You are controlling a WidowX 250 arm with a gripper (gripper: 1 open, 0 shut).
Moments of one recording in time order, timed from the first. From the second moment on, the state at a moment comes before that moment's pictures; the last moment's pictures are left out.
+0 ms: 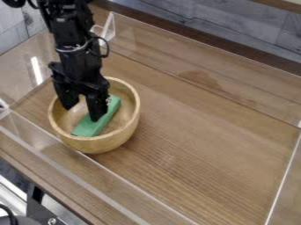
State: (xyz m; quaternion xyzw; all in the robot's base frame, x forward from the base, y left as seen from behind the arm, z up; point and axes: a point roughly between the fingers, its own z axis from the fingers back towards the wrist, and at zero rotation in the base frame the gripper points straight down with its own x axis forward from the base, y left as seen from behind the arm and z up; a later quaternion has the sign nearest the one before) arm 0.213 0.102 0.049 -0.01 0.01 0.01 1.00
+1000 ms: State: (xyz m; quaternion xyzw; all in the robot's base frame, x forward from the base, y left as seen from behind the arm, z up) arm 0.215 0.105 0.040 0.00 0.00 0.02 1.00
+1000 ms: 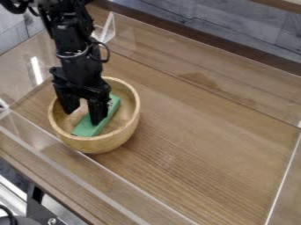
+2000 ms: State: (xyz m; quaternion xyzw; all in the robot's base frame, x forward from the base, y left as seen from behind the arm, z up) arm 0.221 0.108 0.034 0.00 -0.02 0.03 1.00
